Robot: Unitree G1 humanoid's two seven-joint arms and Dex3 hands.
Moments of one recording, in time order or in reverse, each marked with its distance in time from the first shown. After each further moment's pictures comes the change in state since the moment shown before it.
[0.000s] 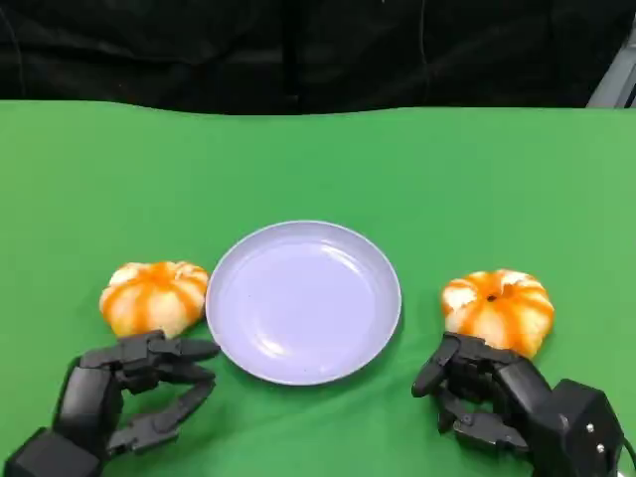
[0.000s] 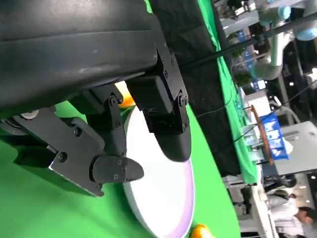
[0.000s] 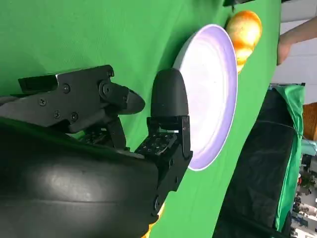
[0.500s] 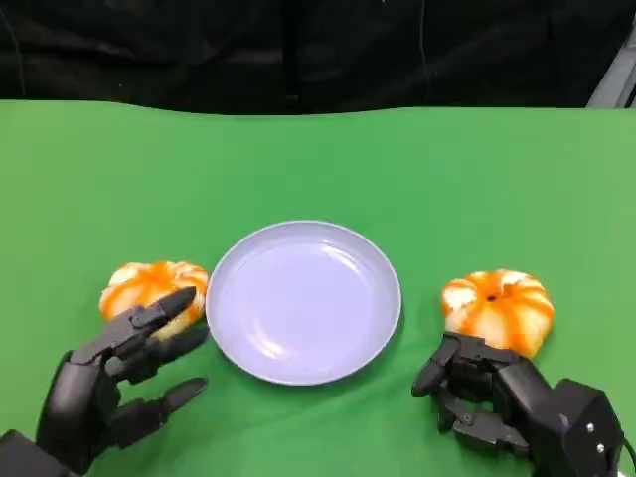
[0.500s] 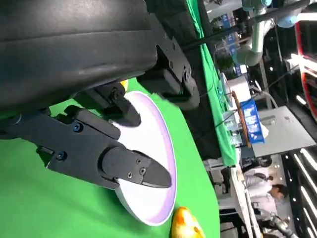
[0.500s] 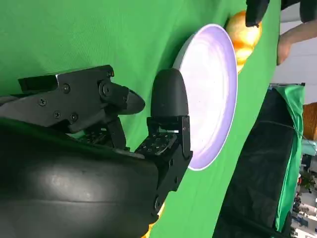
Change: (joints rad) left arm -0.002 0.005 0.040 -0.028 -0.156 0.002 -0.263; right arm -0.003 0.000 -0.001 0.005 0.001 -0.003 0.001
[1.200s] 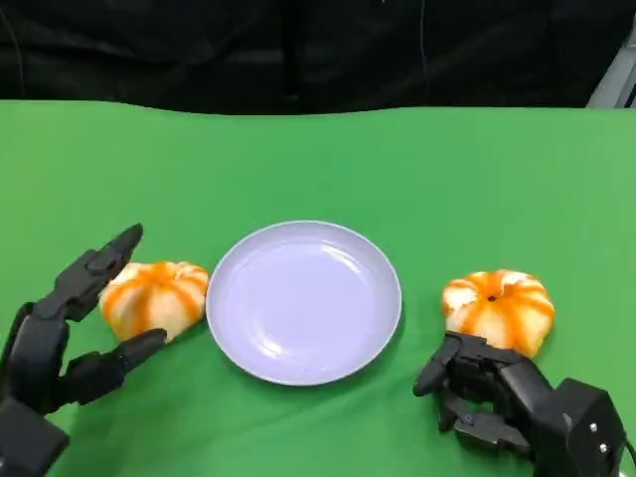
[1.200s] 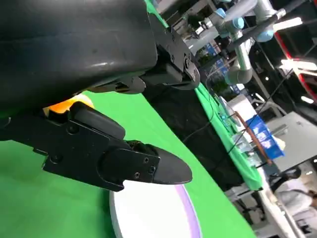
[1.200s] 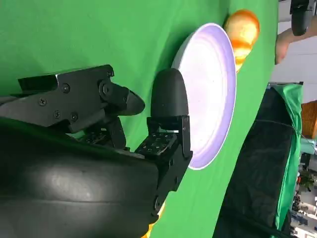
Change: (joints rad) left arm -0.068 0.151 -0.025 -0.016 0.375 -0.051 0.427; right arm -0.006 0.000 -0.001 0.017 0.017 -0.008 0.009
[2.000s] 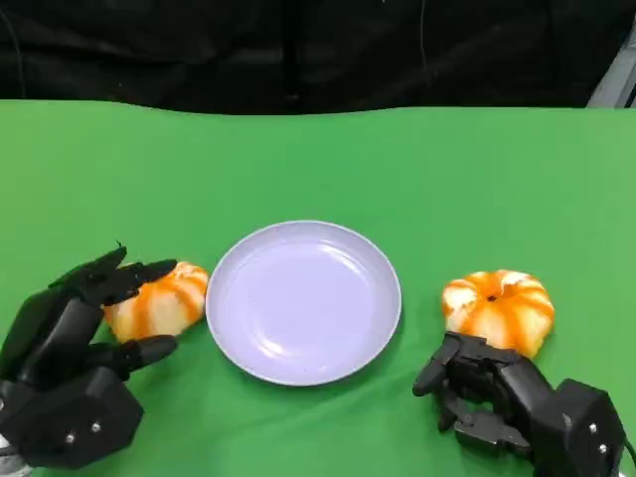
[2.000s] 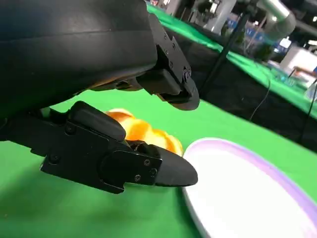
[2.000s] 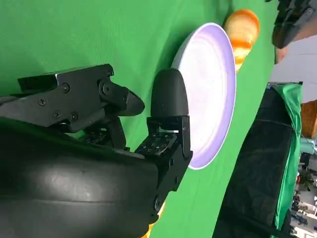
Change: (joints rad) left arm -0.092 0.153 -0.319 -0.014 0.415 0.301 0.474; right arm -0.001 0.000 0.002 0.004 -0.001 -0.009 -0.003
